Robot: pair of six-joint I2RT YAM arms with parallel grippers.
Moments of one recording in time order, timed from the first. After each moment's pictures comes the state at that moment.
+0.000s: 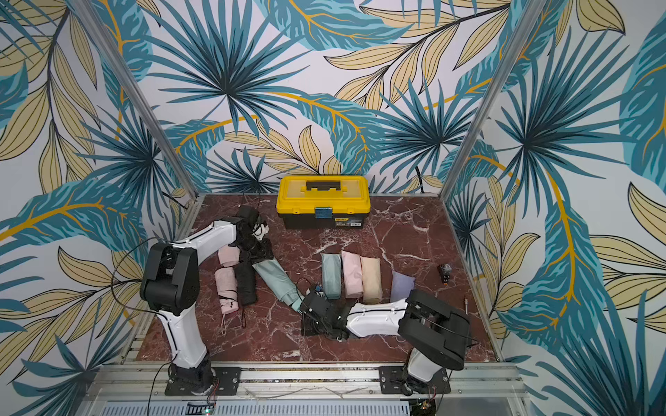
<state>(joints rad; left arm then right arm) -0.20 1.94 1.42 -0.80 0.25 -0.18 1.08 1.60 0.68 -0.02 0.00 0.94</state>
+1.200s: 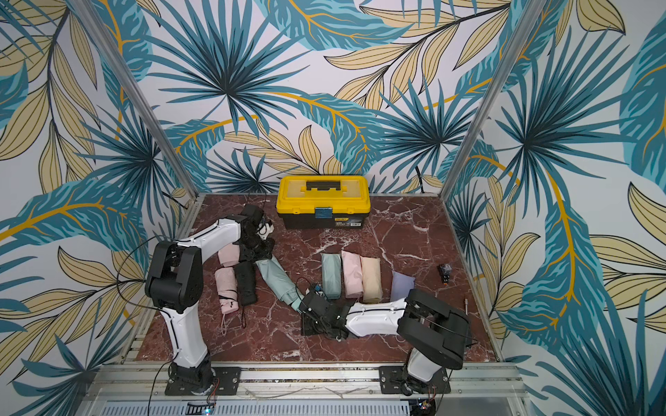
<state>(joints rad) -0.22 1.98 1.49 -0.84 0.24 -0.15 1.08 1.61 0.69 -0.02 0.01 0.93</state>
